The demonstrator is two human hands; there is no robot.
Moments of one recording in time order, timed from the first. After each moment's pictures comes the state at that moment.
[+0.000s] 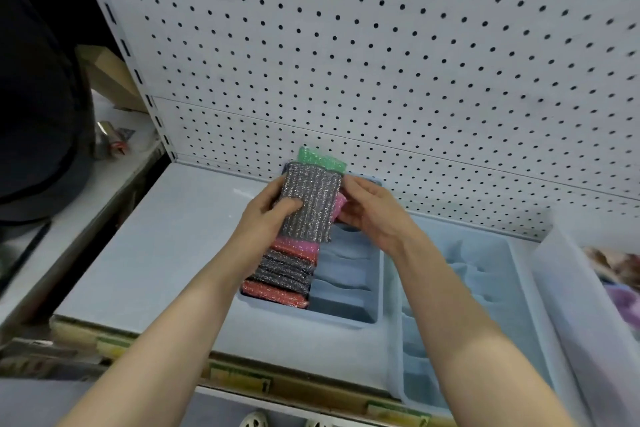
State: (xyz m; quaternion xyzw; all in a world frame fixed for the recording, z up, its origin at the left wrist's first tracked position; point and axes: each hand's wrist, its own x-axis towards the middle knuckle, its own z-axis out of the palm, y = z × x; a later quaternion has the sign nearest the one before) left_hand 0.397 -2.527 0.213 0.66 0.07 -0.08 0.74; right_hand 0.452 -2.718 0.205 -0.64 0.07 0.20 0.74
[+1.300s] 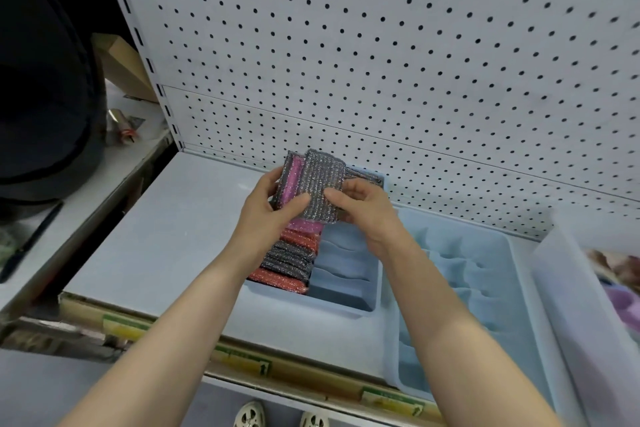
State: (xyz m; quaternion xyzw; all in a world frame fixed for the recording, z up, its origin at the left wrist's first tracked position) left_hand 0.382 -2.531 0.207 0.69 0.08 0.01 0.72; right_hand 0.425 -2.702 0.210 -0.71 0.04 0.13 0.69
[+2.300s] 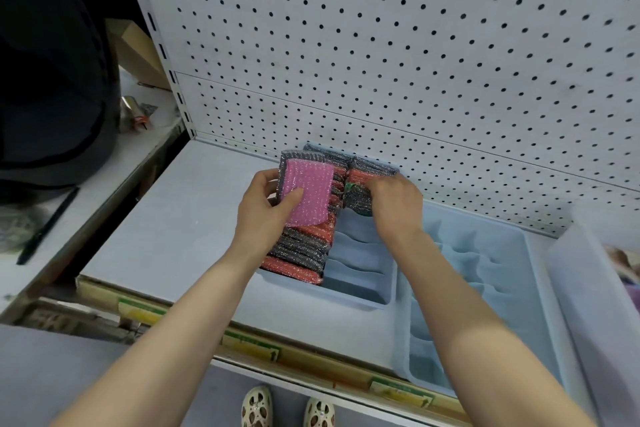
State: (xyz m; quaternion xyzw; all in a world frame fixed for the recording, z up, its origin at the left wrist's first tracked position) left_hand 0.378 -2.519 0.193 0.74 0.15 0.06 0.66; right_hand 0.446 -2.721 0.178 -0.98 -0.11 -0.13 0.02
